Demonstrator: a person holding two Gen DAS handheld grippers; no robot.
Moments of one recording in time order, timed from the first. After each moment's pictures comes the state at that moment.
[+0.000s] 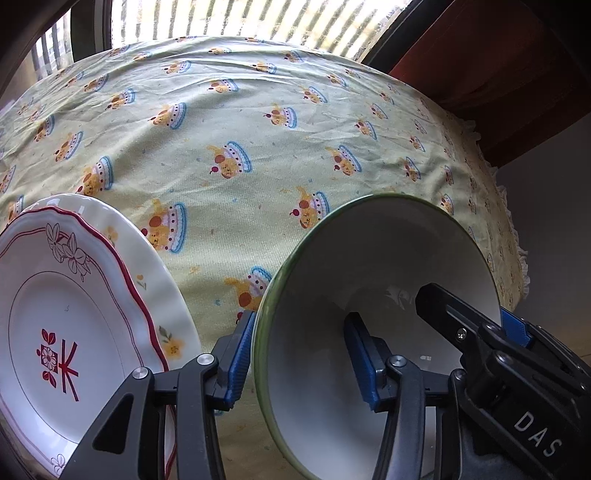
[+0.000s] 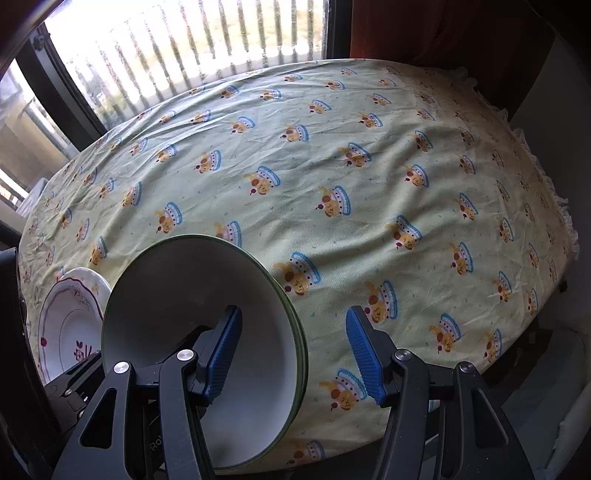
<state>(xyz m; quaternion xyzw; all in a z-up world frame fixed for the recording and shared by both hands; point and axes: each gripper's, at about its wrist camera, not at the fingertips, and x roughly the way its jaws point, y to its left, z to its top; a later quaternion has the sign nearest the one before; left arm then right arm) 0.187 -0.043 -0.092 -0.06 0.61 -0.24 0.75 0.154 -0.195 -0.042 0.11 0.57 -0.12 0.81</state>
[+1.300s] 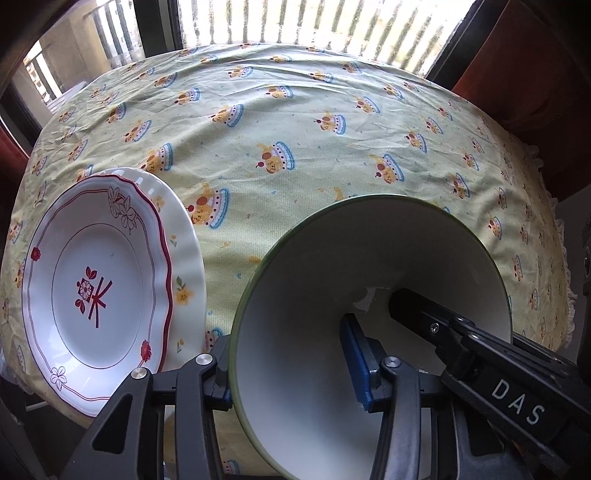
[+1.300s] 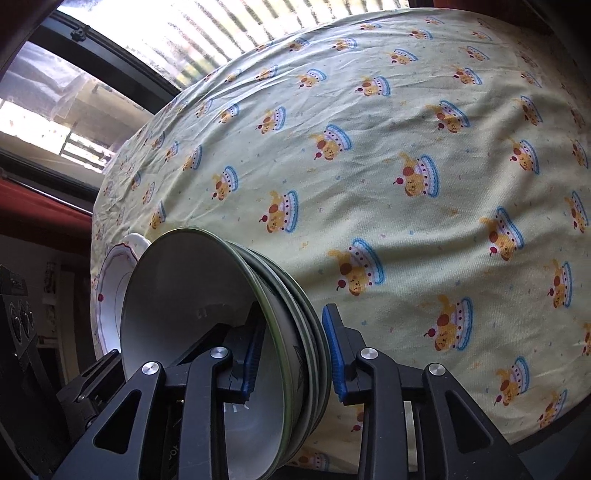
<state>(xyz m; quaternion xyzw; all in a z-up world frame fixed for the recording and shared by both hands) 0.163 -0.065 -0.077 -0.05 0.62 -0.07 0.78 0.178 -0.228 -0.079 0.19 0.61 0.09 0.76</state>
